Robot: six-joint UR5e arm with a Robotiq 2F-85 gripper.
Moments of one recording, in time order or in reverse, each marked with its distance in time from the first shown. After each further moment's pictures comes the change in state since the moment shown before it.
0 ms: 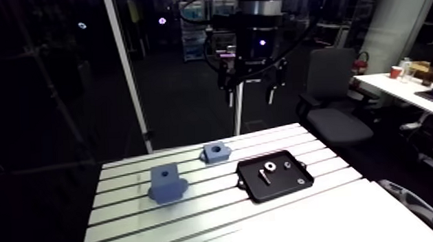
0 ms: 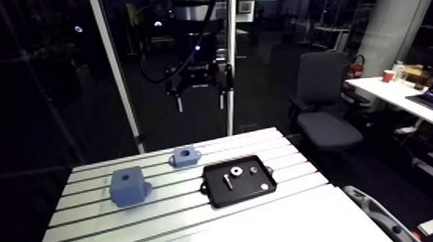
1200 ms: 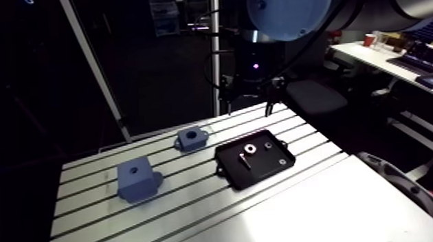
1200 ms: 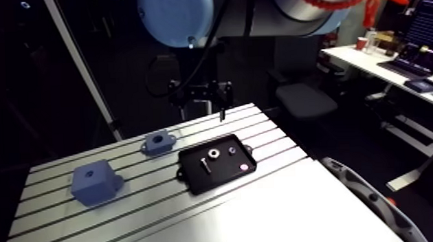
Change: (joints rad) arm -0.124 0.125 0.129 -0.227 -0.003 0.222
